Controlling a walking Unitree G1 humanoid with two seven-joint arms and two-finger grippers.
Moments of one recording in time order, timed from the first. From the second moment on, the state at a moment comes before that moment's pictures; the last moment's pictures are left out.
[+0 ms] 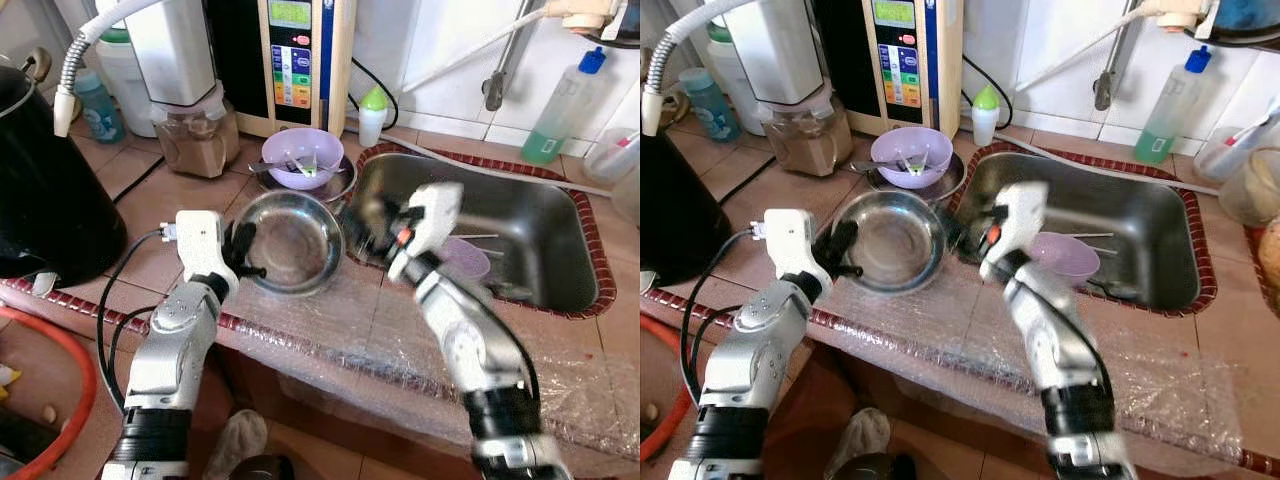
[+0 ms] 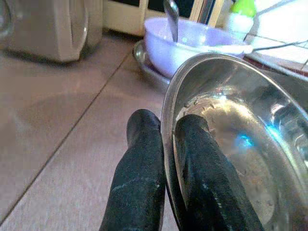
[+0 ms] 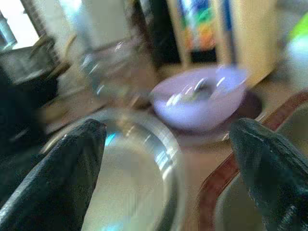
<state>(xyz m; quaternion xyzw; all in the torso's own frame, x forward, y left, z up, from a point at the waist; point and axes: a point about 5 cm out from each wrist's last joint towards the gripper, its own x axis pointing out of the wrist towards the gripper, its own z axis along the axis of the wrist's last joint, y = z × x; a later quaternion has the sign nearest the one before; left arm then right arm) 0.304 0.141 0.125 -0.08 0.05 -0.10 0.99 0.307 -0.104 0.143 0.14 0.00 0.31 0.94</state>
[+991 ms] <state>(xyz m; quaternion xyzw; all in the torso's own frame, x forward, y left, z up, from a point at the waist) 0.307 0.132 0.146 -0.11 -0.03 -0.14 0.98 0.328 -0.092 0.115 0.15 0.10 0.28 0.94</state>
